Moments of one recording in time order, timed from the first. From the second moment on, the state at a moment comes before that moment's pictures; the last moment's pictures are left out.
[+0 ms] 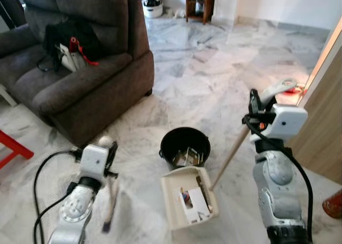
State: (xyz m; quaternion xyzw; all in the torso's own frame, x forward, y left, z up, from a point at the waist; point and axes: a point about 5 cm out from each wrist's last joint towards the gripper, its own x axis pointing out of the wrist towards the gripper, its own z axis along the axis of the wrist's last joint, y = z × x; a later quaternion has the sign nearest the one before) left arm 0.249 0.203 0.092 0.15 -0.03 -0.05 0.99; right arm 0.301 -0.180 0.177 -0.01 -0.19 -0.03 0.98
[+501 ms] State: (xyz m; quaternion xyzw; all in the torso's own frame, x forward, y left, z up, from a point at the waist) left arm 0.235 0.211 0.081 0.16 -0.01 -0.04 0.99; right arm 0.301 -0.220 0.197 -0.07 -0.21 -0.07 0.97
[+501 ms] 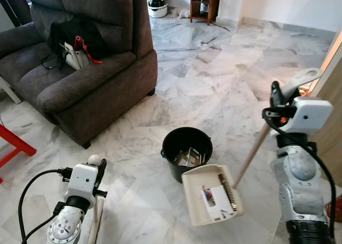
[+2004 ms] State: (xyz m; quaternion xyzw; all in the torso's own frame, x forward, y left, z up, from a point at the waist) left arm 0.236 0.197 0.078 0.14 -0.01 -0.06 0.99; right arm 0.288 -0.300 0.212 -0.06 -0.21 -0.35 0.91
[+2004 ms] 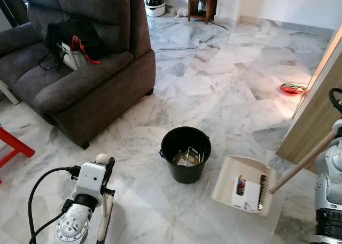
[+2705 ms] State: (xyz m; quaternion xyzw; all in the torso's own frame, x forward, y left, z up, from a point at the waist) left arm 0.235 0.195 0.080 0.14 -0.01 -0.06 0.99; right arm 0.303 -0.281 0.219 0.00 -0.21 -0.32 0.92
